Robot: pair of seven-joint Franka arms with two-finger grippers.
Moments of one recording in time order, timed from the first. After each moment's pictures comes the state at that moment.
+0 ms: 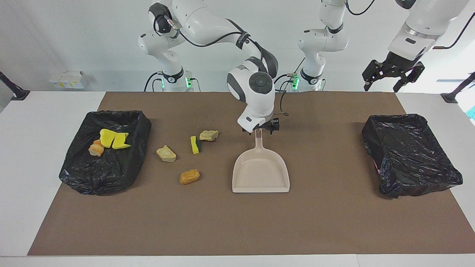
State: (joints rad) left arm -0.09 -0.05 0.02 -1.51 0.01 1.47 0.07; right arm 0.62 0.51 0.05 -1.44 0.16 1.87 0.65
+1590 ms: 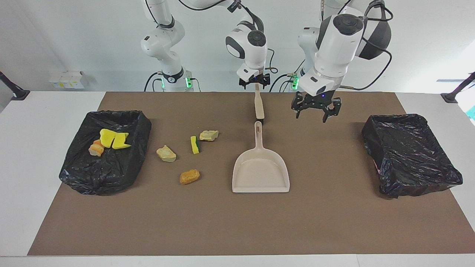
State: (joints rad) left arm -0.41 0.05 -0.03 -1.75 0.01 1.86 -0.16; right arm 0.98 0.01 0.06 -2.26 0.29 2.17 0.91
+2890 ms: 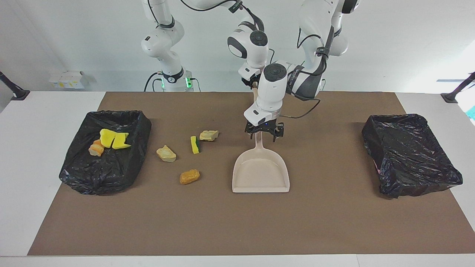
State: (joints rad) left arm -0.62 0.25 -0.03 -1.90 0.01 2.21 -0.44; right arm 1.01 0.02 0.06 -2.28 0.29 2.20 0.92
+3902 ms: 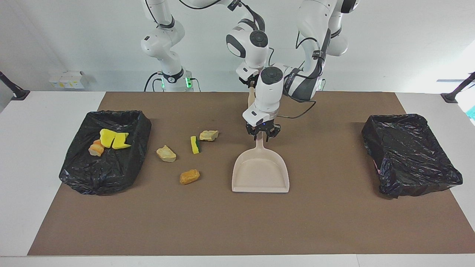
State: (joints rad) left arm -0.63 0.24 -0.03 -1.94 0.01 2.20 -0.46; right arm 0.91 -0.02 0.05 -2.21 0.27 1.98 0.86
